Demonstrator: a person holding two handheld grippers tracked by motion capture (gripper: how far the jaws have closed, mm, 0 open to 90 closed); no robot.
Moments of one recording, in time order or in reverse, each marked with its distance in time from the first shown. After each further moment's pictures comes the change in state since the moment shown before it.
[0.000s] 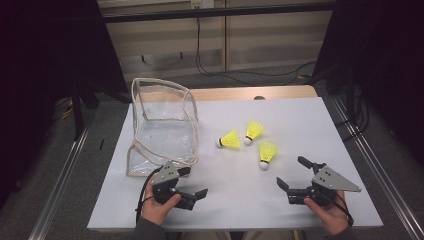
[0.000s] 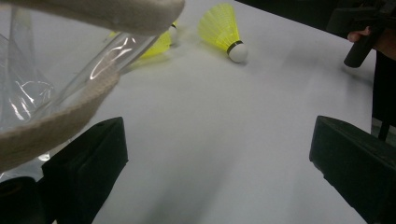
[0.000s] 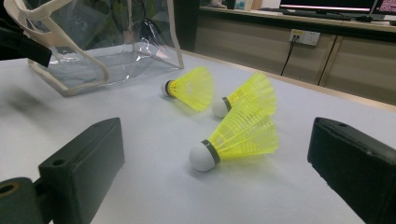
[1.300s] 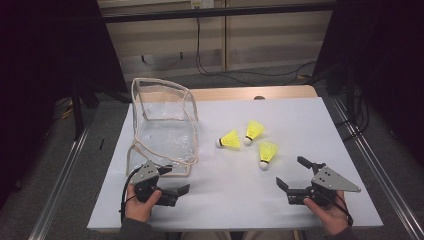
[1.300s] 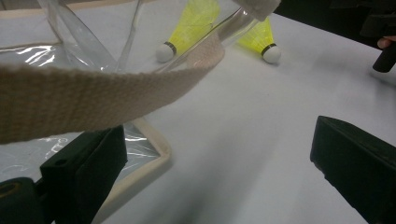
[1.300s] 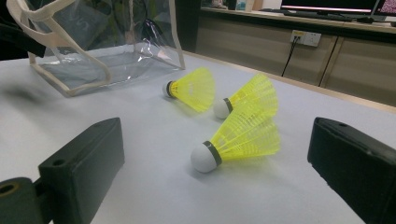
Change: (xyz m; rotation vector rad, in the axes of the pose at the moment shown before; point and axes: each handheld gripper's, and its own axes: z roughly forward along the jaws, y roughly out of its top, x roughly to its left) left arm 0.028 -0.013 -0.034 -0.027 0.084 -0.023; right arm 0.001 0.001 0.000 -0.001 0.001 -0.006
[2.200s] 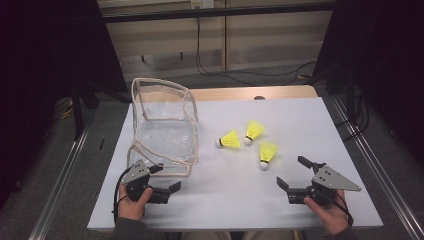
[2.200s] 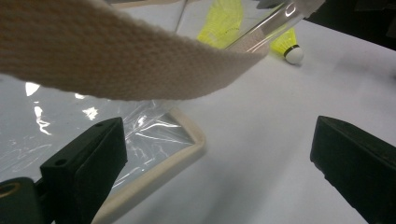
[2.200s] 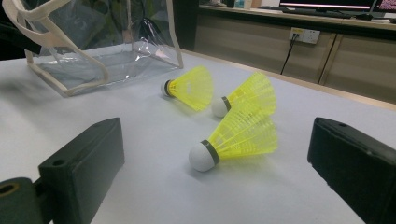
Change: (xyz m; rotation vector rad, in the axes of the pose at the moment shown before) left arm 0.016 -0.007 -0.013 -0.014 0.057 -0.022; right arm -0.002 0.001 0.000 0.011 -0.002 0.007
